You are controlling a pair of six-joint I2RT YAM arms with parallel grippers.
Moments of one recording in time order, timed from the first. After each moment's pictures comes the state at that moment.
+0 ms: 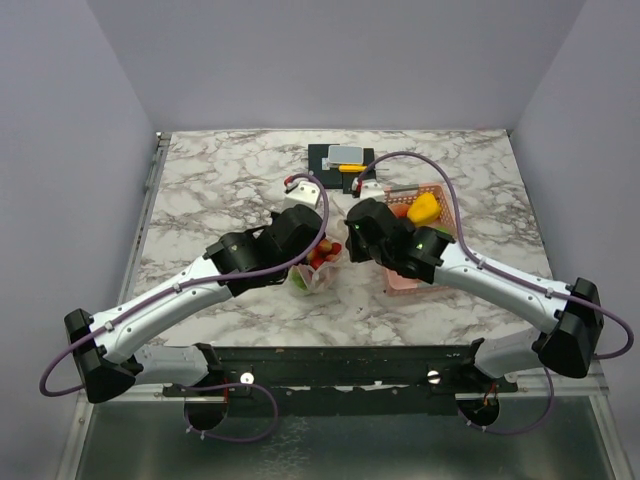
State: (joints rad) left arm -1.00 1.20 1.24 -0.80 -0.57 -0.43; right arm 0.95 1.38 1.18 -0.53 0.38 0.50
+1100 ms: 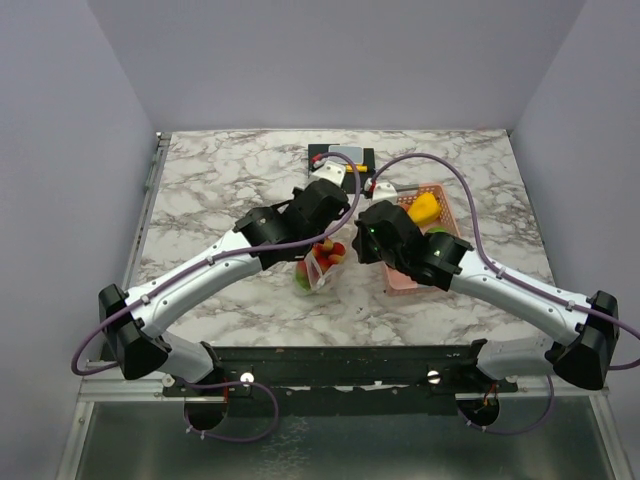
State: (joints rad) left arm -0.95 1.40 1.43 -0.78 -0.57 -0.29; right arm 0.95 1.28 1.13 -0.52 0.38 0.50
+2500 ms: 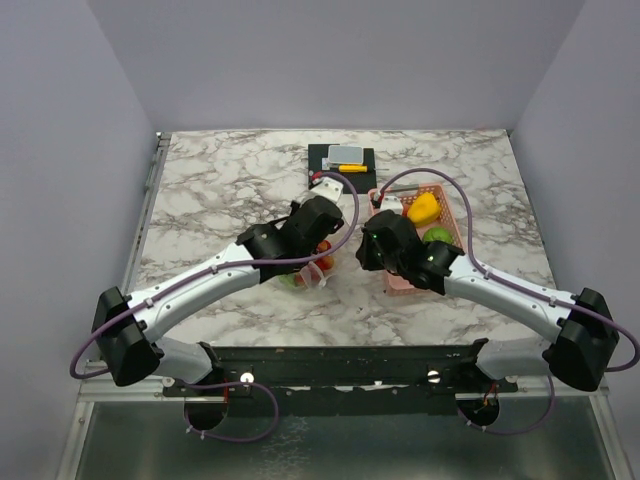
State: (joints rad) left arm -0.94 1.38 1.24 -0.64 -0.62 -0.21; right arm 0.86 1.29 0.94 -0.36 0.30 0.60
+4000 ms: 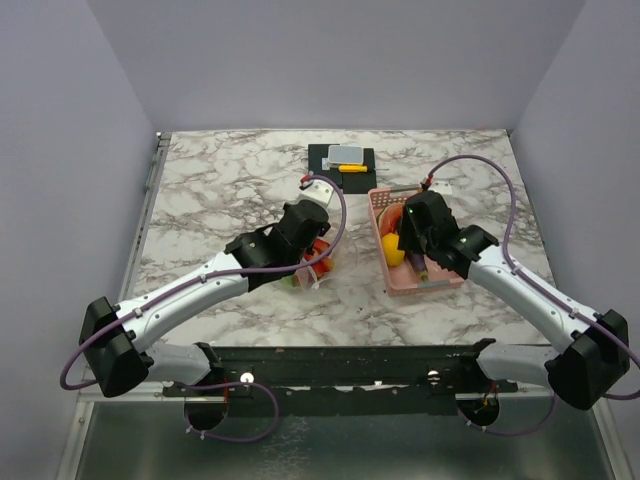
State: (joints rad) left arm -0.92 1.27 1.11 -0.48 -0.57 -0.20; right arm 0.60 1.18 0.98 -0.62 0.47 0.50
